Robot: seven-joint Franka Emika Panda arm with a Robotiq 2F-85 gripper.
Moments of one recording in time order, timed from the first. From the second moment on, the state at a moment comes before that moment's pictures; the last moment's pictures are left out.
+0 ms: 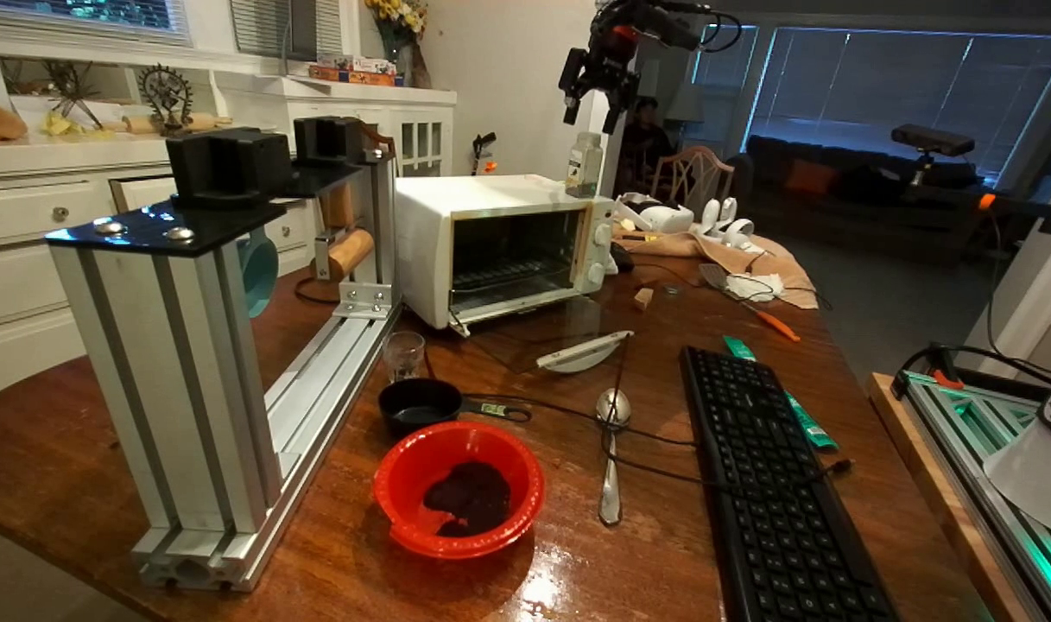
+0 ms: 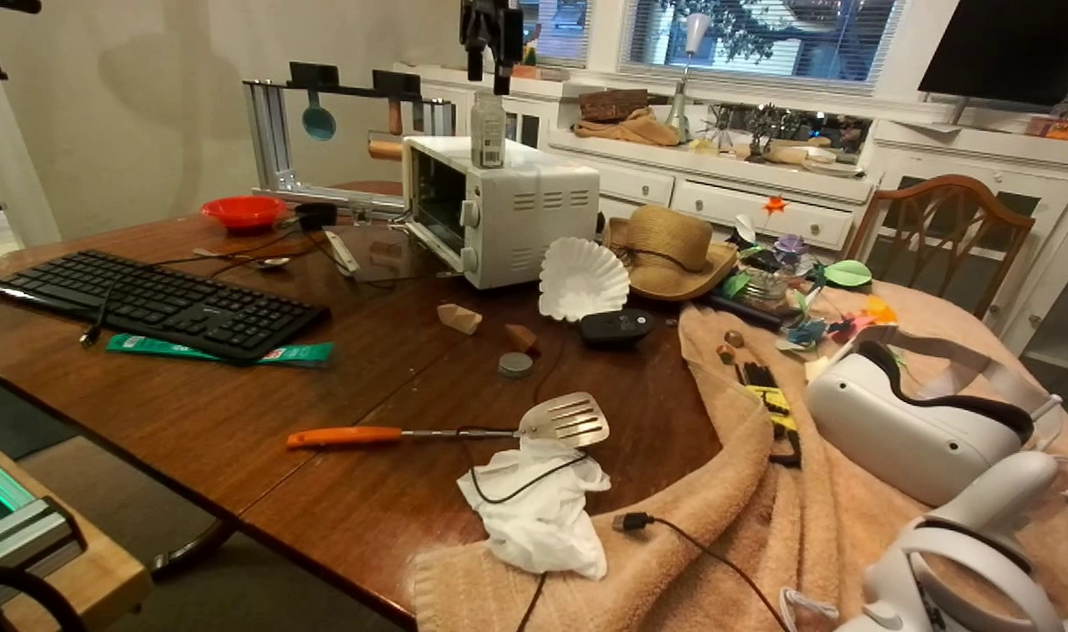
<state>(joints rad) -0.24 0.34 -0.18 -1.55 0.19 1.99 0.08</state>
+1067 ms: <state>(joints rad) -0.21 0.35 -0.17 -1.62 0.09 2.05 0.08</state>
